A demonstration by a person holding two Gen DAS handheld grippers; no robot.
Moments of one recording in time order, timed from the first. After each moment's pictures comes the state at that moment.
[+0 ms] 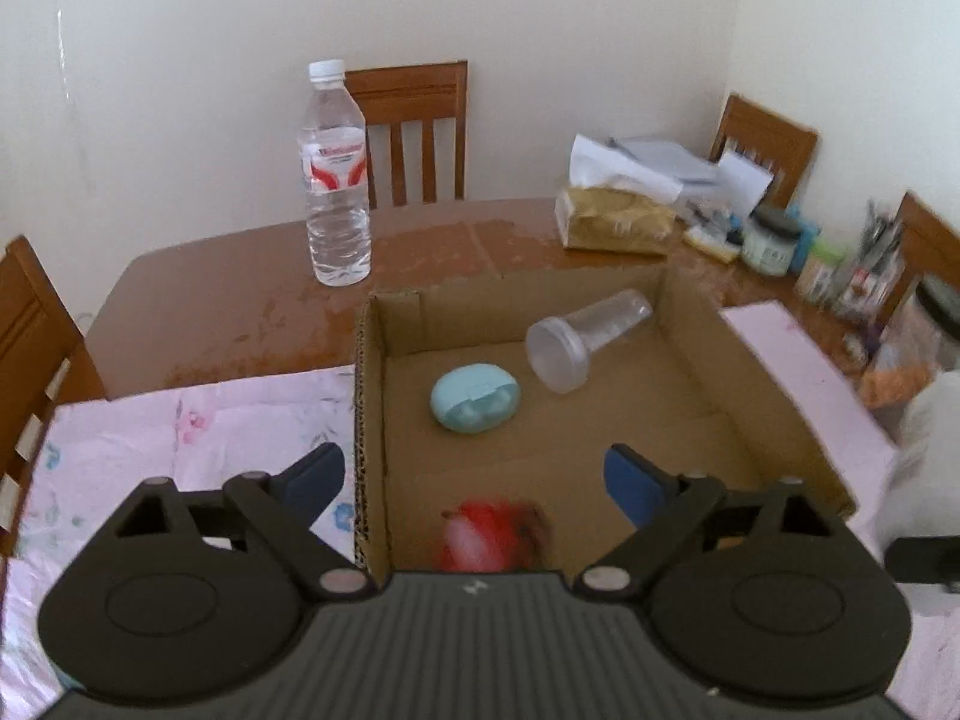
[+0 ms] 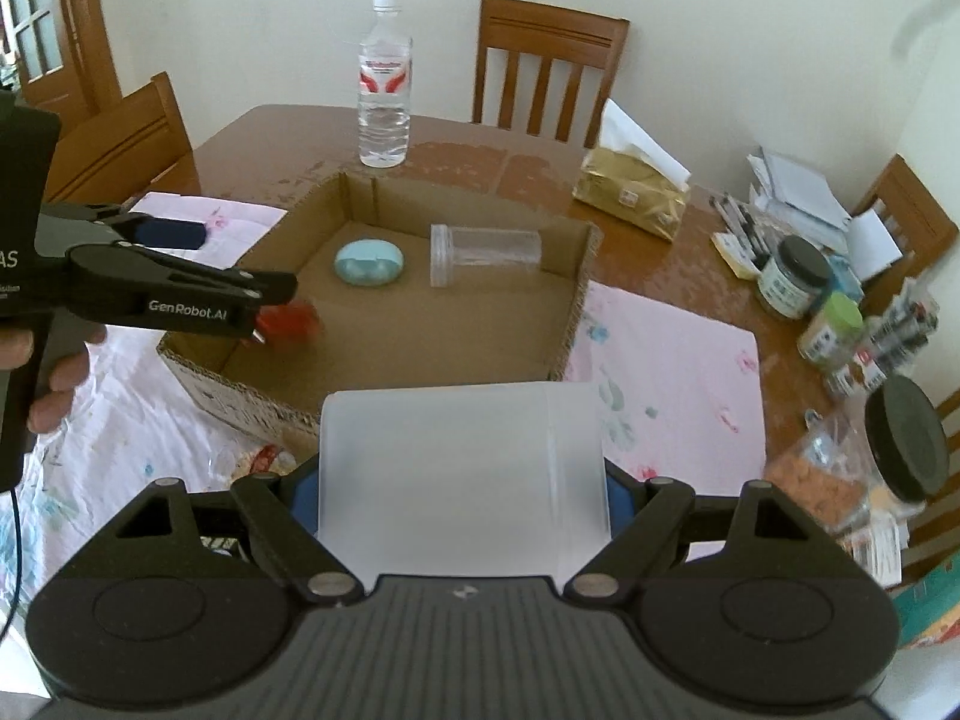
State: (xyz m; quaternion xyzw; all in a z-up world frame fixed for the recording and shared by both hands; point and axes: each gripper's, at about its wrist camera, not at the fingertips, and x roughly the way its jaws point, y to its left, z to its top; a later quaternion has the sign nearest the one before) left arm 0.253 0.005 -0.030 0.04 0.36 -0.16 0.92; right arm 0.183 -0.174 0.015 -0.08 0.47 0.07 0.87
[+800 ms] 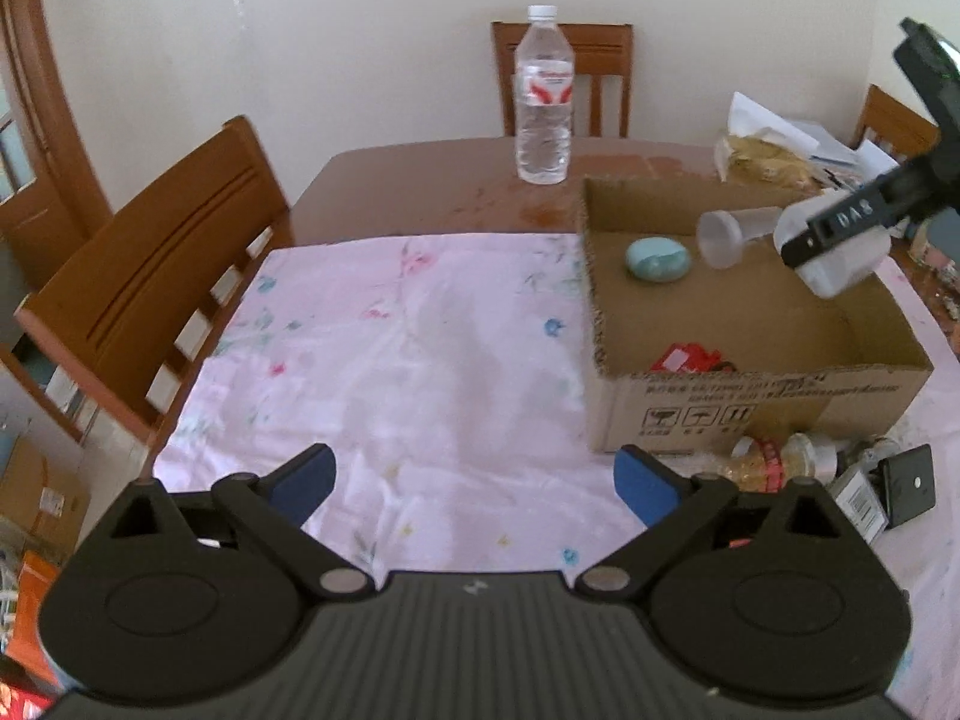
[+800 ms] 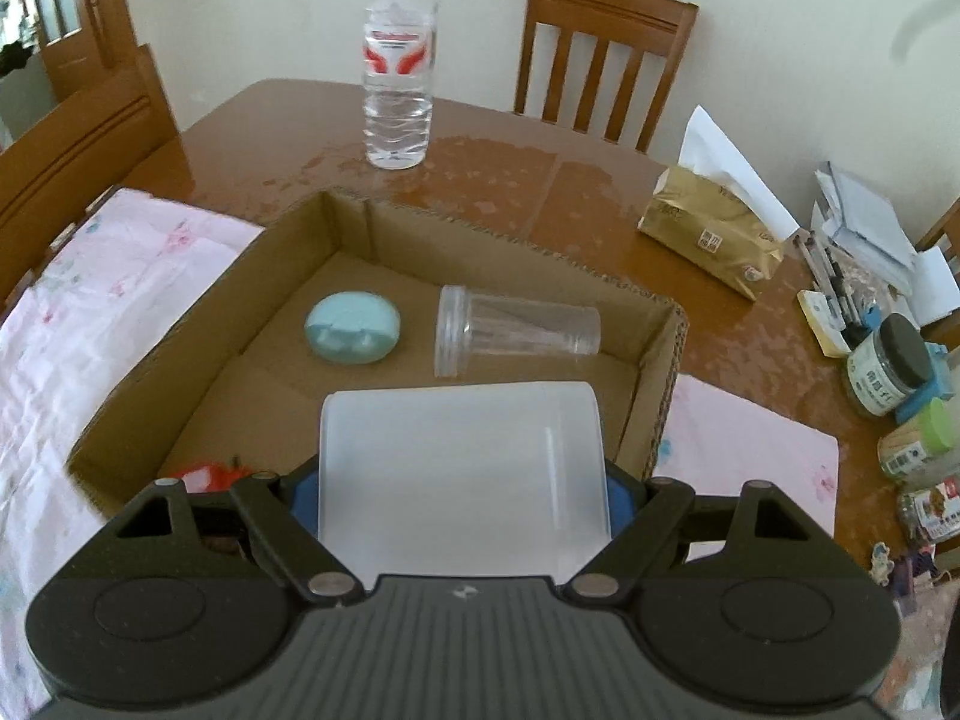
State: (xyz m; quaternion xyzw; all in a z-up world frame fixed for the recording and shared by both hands) left arm 0.146 0.085 -0.033 0.04 0.41 0.01 0.91; right arm 0.322 -0.156 -0.034 -0.09 0.50 0.10 0.86
